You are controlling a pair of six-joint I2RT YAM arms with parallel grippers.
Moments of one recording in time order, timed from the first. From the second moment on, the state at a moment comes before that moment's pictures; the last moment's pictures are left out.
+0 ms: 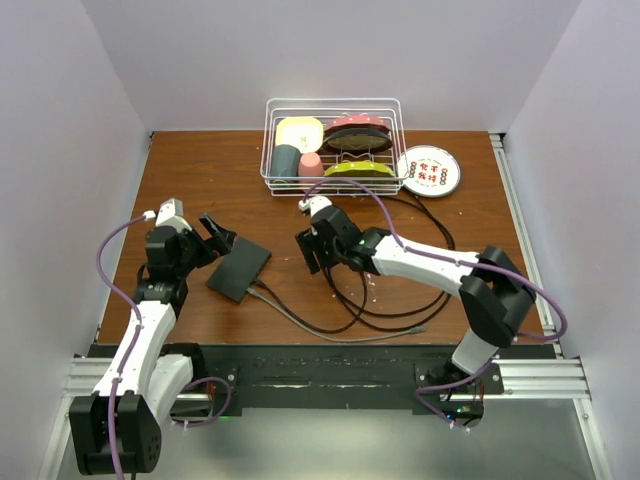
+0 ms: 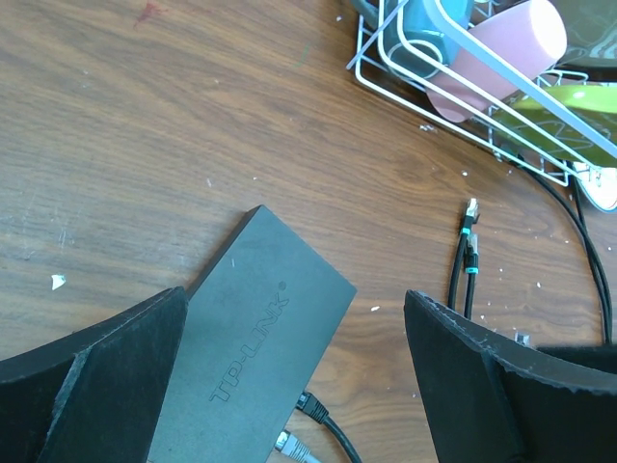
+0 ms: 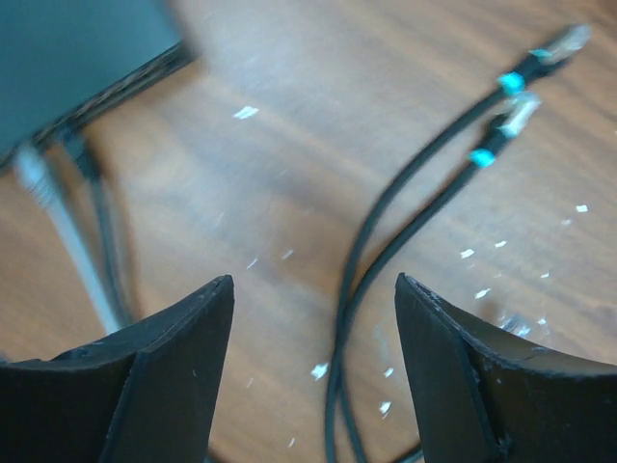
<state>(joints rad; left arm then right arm) 0.04 0.85 0.46 -0.07 0.20 -0.54 0.90 1.66 1.14 -0.30 0.17 0.27</state>
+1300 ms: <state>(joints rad) 0.04 0.86 0.41 -0.01 0.24 -0.54 0.73 1.93 1.23 -0.22 0.25 0.37</state>
